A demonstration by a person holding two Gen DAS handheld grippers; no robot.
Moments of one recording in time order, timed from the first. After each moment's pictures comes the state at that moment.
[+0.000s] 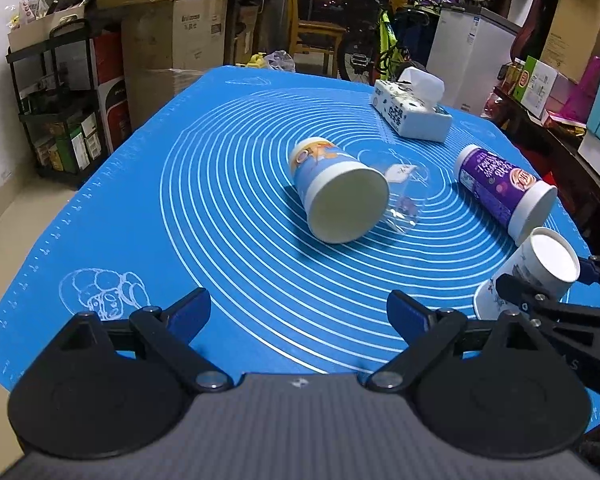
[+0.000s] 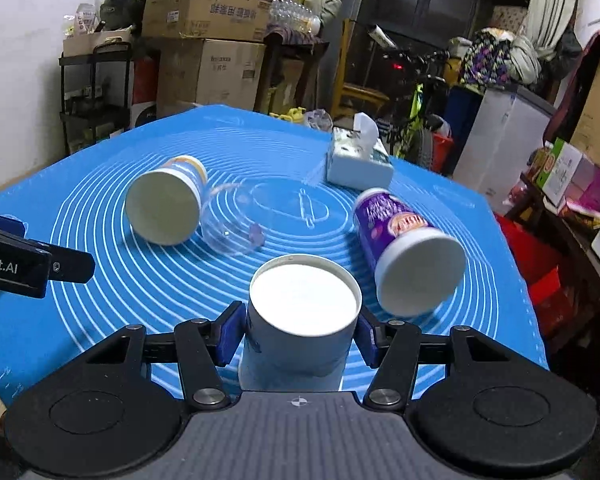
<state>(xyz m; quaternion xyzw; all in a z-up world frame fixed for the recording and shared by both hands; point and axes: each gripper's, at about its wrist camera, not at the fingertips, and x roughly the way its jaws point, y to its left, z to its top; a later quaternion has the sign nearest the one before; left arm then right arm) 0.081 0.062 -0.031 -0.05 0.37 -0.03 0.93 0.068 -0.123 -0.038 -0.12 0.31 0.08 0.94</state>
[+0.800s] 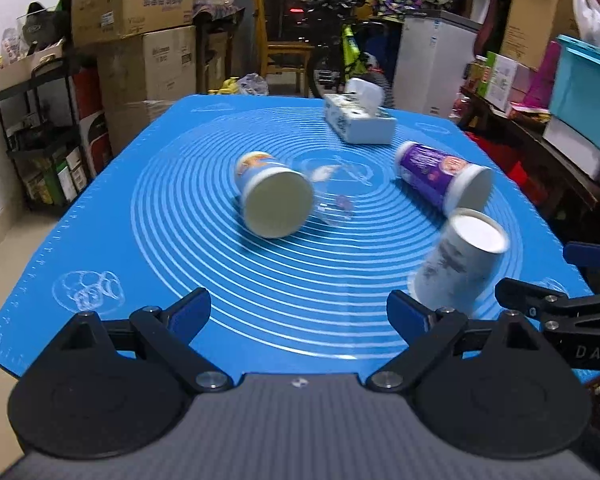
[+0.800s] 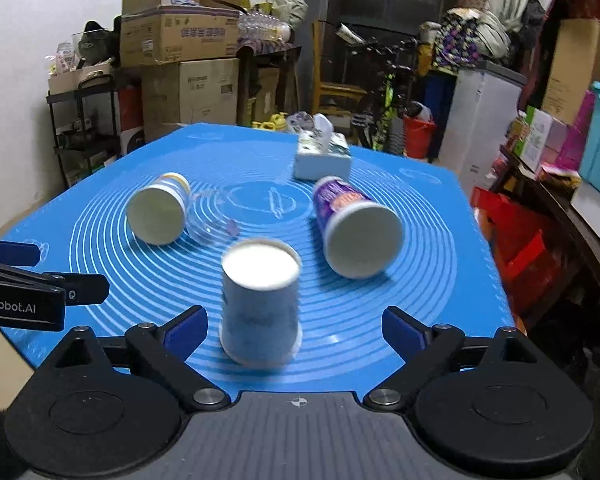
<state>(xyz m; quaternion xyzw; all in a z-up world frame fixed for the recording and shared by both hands) 0.032 0.012 -0.013 -0.01 0.33 -0.06 0.94 0.008 -0.177 -0.010 -0.06 0.32 0.06 0.94</state>
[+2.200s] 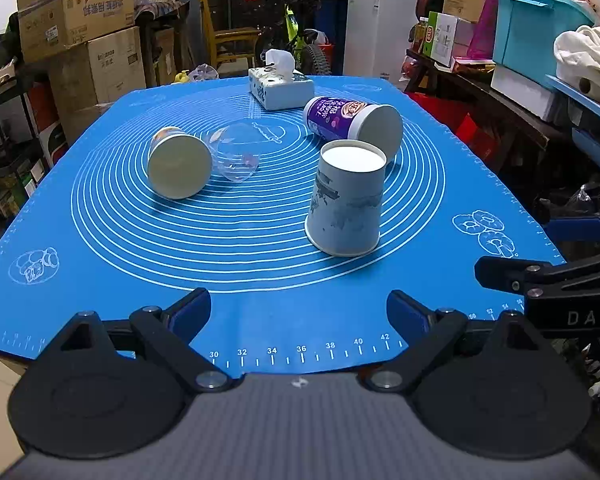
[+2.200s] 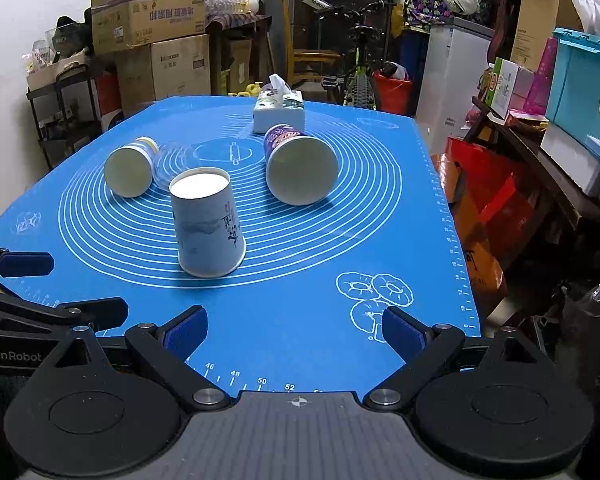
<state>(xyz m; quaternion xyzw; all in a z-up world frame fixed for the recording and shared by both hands) -0.008 -0.055 -0.029 0.03 0.36 -0.11 0.93 -0.033 -0.227 -0.019 -0.04 0.36 0.04 0.93</state>
